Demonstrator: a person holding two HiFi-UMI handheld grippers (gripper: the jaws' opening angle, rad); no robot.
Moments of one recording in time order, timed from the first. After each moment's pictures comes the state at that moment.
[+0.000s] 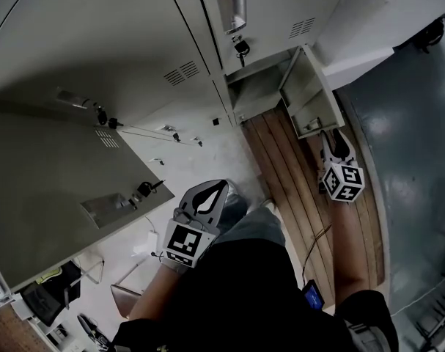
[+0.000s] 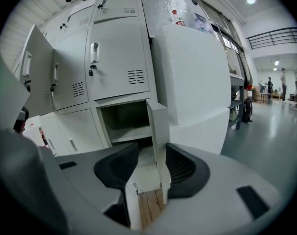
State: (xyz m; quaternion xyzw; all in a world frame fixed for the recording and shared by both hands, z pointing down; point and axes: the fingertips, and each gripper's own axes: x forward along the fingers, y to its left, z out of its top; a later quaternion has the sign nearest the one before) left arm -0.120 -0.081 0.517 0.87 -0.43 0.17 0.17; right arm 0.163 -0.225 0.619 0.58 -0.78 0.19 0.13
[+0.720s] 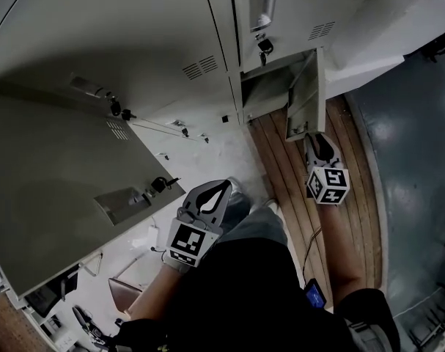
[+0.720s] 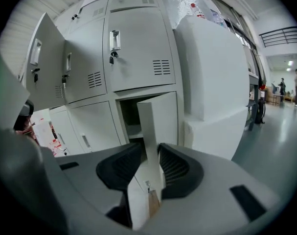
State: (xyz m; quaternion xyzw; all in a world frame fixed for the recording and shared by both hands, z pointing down) left arm -0.141 -0.074 0.522 0.86 -0.44 0.18 0.18; right arm 0.077 -0.217 0.631 0.53 -0.81 0.19 0.15
